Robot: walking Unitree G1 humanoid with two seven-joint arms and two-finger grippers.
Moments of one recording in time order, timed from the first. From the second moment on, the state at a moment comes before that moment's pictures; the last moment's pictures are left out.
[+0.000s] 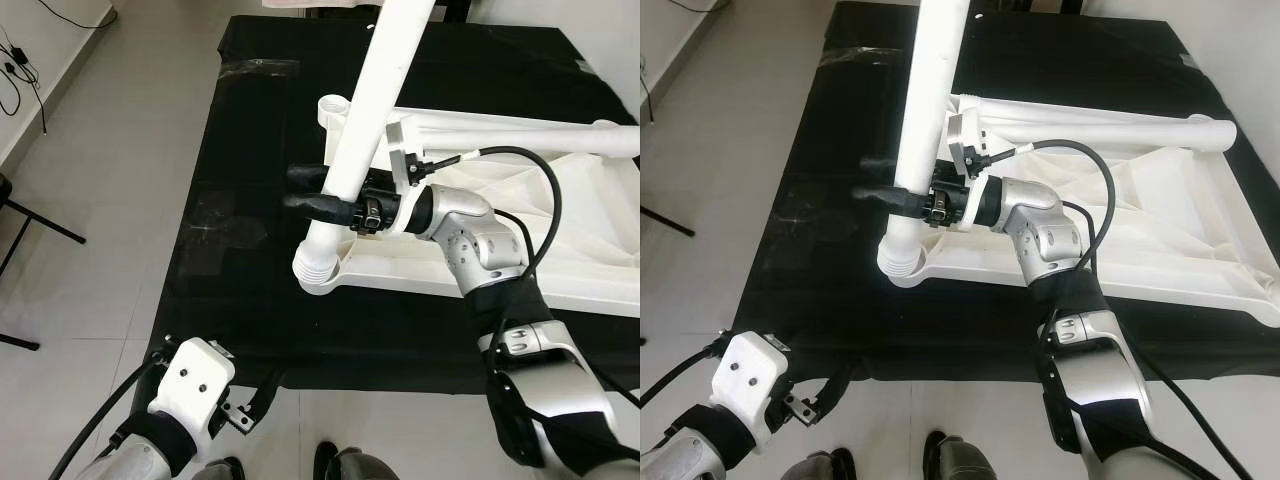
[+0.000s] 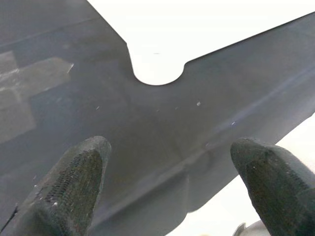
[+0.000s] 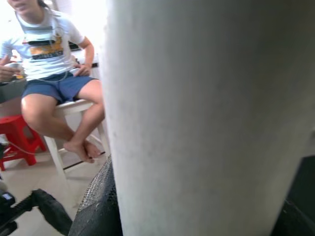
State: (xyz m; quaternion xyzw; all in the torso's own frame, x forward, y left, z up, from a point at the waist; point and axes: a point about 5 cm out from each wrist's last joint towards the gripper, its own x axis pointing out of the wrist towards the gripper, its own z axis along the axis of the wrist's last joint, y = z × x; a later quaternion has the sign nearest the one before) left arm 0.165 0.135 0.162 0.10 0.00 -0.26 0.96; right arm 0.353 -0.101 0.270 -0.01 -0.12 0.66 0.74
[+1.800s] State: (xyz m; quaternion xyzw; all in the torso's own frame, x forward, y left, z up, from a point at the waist) left arm 0.157 0.130 0.163 0.10 -0.02 -0.30 0.95; right arm 0.351 -0.078 0.287 -0.11 -0.10 0.66 0.74
